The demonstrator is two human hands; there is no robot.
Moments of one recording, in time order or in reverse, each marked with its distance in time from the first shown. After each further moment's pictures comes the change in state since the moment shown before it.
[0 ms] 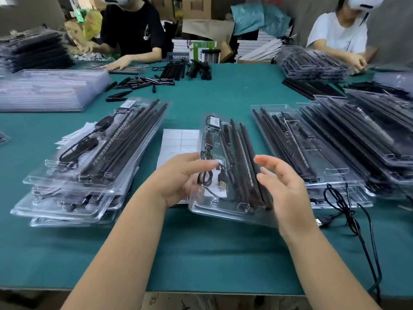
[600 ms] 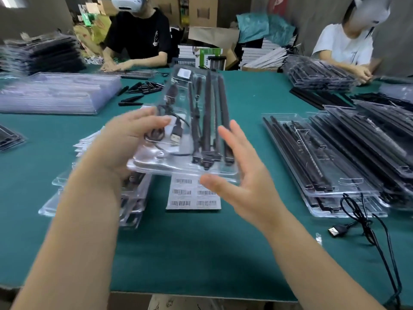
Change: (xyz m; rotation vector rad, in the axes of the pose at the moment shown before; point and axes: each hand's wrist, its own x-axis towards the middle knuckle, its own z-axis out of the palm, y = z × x) left_hand -0.070 0.076 -0.060 0.284 0.439 0.301; right_hand 0.000 -0.049 0.079 -0.287 -0.356 -0.352
